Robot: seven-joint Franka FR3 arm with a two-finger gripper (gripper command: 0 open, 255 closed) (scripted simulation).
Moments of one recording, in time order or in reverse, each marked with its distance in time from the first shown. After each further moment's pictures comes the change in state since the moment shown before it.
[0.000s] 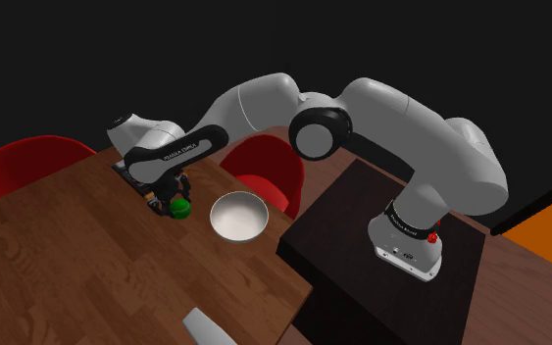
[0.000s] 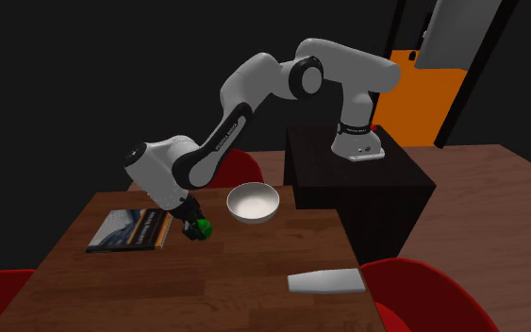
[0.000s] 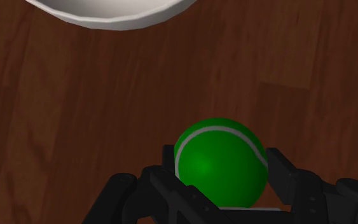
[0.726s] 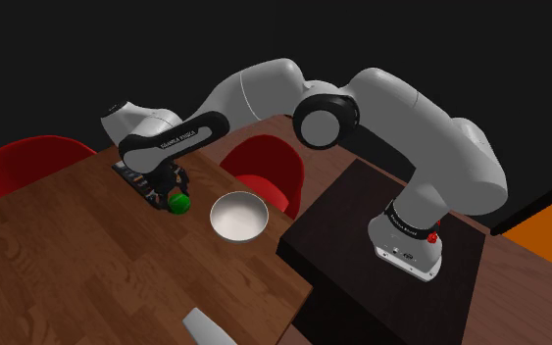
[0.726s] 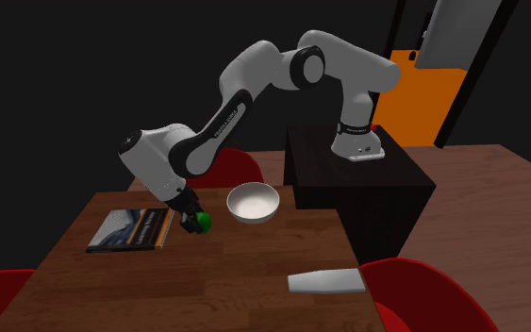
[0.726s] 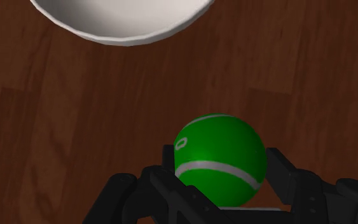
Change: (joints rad) arm -0.011 -0.085 0.008 -0.067 0.005 -0.022 0.007
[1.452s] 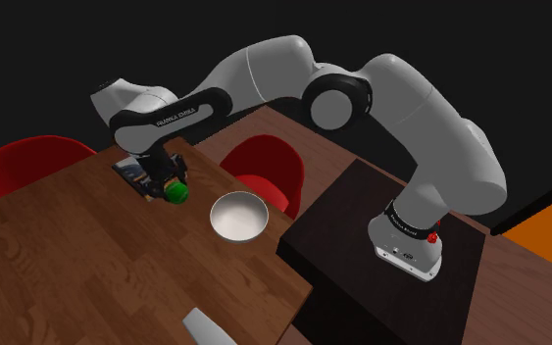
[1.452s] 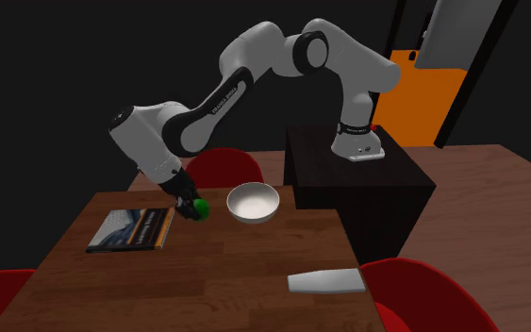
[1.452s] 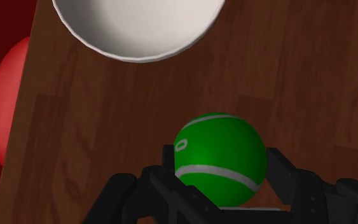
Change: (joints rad) arm -0.016 -0.118 0.013 -0.065 0.010 -0.054 0.004
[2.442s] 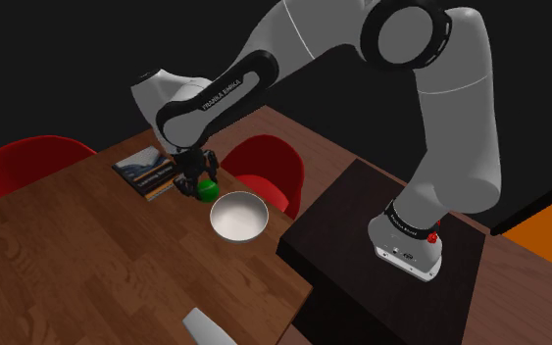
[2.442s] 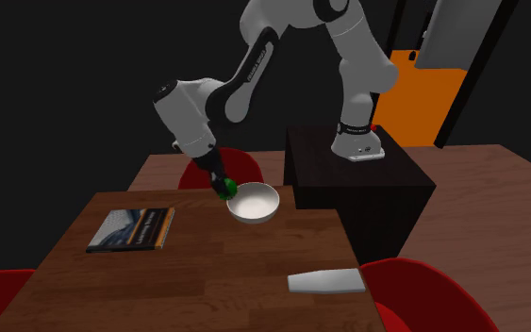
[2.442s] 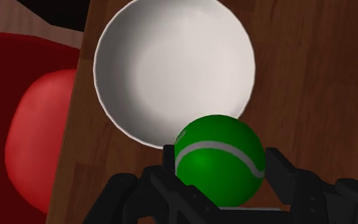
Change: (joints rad) arm -0.125 -0.433 0.048 -0.684 0.038 0.243 0.018
